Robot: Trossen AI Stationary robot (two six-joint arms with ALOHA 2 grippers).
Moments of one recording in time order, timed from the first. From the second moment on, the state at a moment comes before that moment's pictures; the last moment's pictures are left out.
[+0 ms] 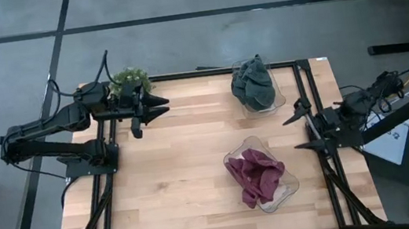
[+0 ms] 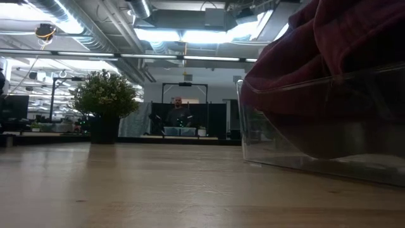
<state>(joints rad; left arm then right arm) 0.19 0.85 0.96 -0.12 0.16 -0.28 0.50 0.32 0.46 -0.07 0.24 -0.06</state>
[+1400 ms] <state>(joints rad) 0.26 0.79 0.88 -0.15 0.32 -0.40 -0.01 0.06 0.01 0.01 -0.02 -0.05</state>
